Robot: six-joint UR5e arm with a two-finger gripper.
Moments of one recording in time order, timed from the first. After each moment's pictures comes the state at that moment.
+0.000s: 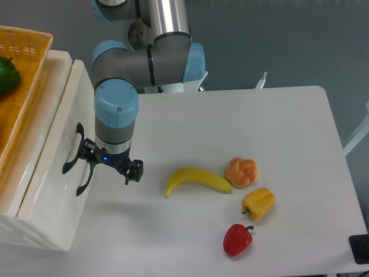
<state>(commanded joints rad) 2.18 -1.91 -1.61 -1.15 1.35 0.50</state>
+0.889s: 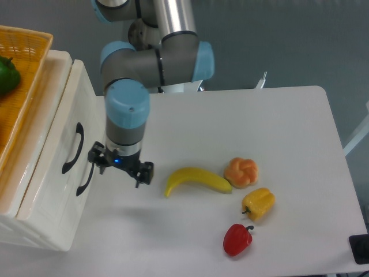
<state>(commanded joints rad) 2.29 -1.92 -1.55 -1.15 1.38 0.55</state>
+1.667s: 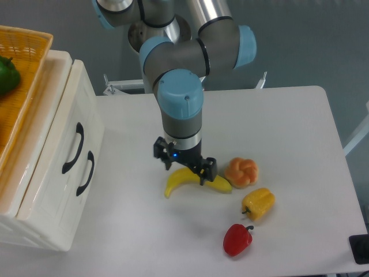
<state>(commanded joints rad) 2.38 -1.90 -1.54 -1.14 1.68 0.99</state>
